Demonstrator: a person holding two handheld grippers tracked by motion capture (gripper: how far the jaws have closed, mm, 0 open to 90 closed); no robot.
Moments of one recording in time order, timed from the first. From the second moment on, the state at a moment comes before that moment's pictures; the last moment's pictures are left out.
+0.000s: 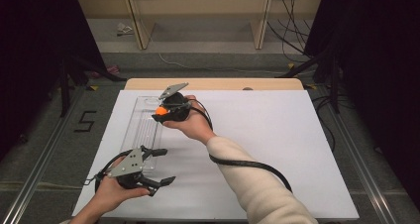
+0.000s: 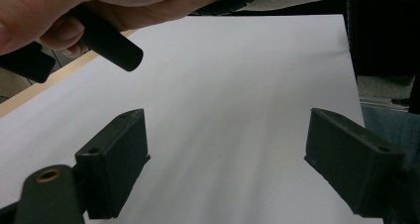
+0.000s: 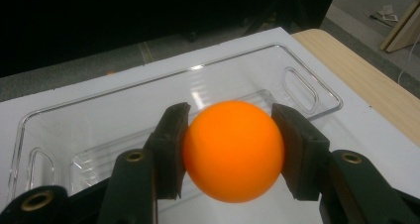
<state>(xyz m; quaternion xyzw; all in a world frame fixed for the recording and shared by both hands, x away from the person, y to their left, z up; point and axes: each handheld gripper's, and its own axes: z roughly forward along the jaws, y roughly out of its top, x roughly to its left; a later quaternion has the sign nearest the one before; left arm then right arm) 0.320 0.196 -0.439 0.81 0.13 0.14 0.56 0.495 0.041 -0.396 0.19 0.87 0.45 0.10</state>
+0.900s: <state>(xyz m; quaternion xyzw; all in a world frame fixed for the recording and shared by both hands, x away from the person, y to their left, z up) 0.320 0.195 -0.439 0.81 0.13 0.14 0.55 0.500 0.056 -0.394 0.18 0.87 0.45 0.09</state>
